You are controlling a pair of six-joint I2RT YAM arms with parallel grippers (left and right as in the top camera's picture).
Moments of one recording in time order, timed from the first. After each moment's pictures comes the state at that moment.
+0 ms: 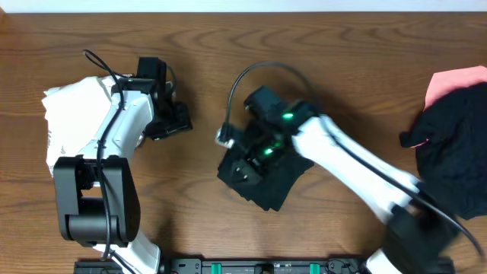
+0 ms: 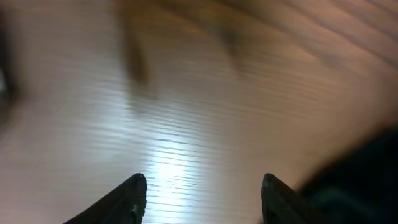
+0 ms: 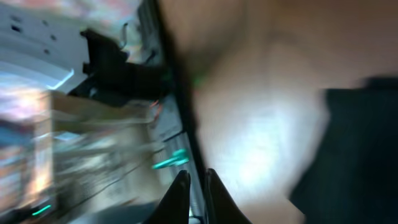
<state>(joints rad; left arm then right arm) -0.04 1.81 1.27 -0.89 0.22 -0.25 0.69 1.69 1.39 -1.02 -0.78 -0.15</state>
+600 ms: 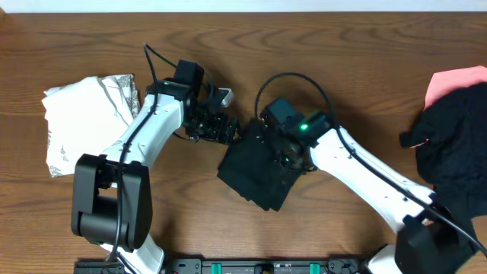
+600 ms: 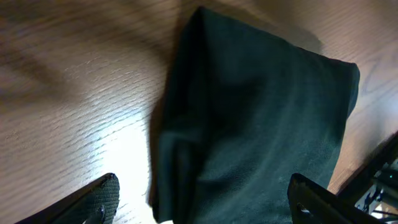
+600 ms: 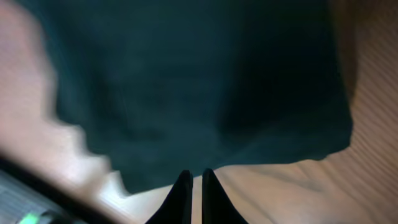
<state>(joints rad) -0.24 1.81 1.27 -0.89 0.55 0.09 0.66 1.67 1.21 -1.04 -0.06 0.08</state>
